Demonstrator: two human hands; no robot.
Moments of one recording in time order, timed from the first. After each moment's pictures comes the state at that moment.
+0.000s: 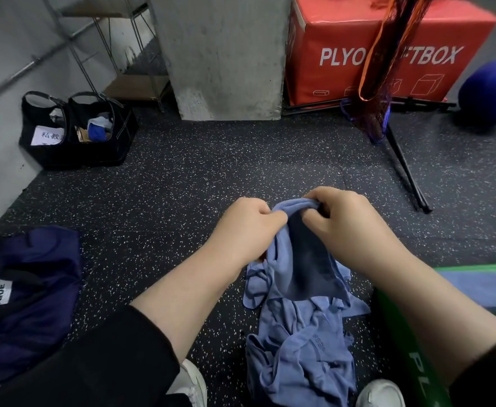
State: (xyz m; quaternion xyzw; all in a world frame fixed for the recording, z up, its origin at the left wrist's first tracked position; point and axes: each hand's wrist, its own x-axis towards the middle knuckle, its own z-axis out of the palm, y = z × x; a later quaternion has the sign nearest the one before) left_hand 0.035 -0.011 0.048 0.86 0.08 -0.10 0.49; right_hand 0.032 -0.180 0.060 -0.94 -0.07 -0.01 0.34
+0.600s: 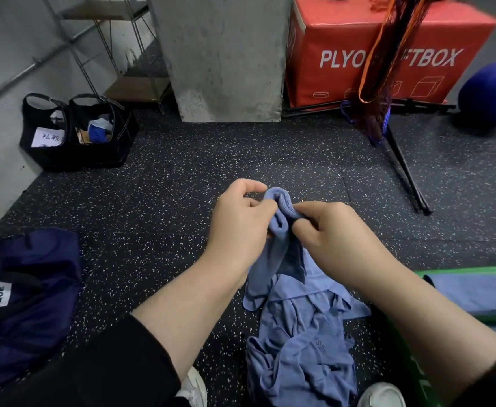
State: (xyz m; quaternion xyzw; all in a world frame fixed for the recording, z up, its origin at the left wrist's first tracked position) left_hand 0.026 -0.016 0.056 0.75 0.11 0.02 0.65; right_hand 0.017 -0.164 0.068 -0.92 -0.11 0.04 0.36
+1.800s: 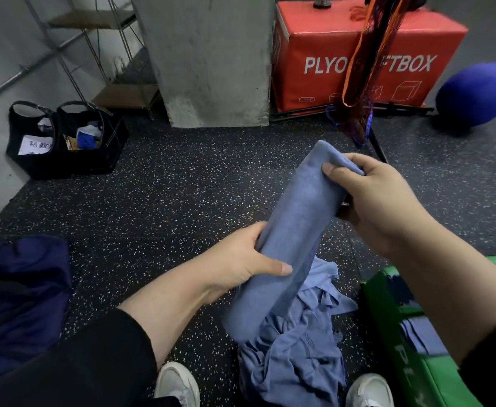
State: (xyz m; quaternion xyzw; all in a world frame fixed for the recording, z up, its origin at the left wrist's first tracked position) left_hand 0.005 -0.007 0.029 0.71 -0.02 -0.30 0.63; right_hand 0.038 -0.214 0.088 -0.70 0.06 0.01 0.71
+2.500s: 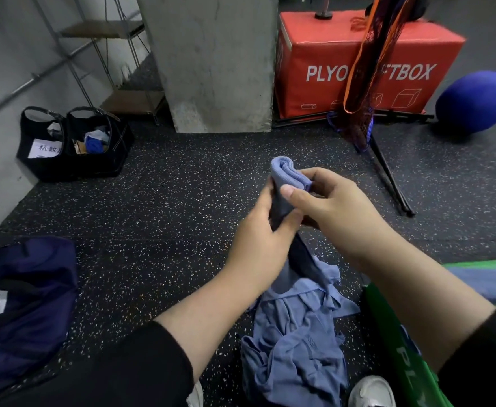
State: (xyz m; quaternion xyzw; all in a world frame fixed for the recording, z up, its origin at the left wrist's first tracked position) left_hand -0.010 -0.043 0.055 0.81 -0.05 0.01 0.59; right_hand 0.014 -0.180 0.087 -0.75 -0.05 0.03 0.65
